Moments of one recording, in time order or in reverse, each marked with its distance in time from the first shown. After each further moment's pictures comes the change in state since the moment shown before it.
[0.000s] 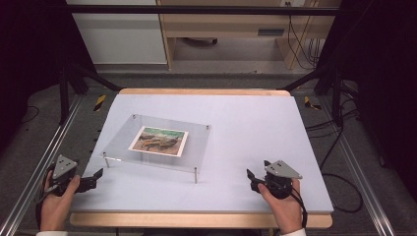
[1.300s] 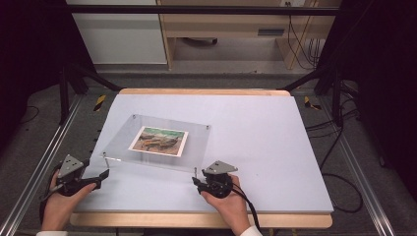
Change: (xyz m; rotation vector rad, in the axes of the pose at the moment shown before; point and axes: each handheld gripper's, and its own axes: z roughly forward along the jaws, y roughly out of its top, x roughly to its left) left arm -0.011 0.005 0.005 0.008 -0.102 0.013; right arm 0.123 0.024 0.075 0.100 0.337 -0.017
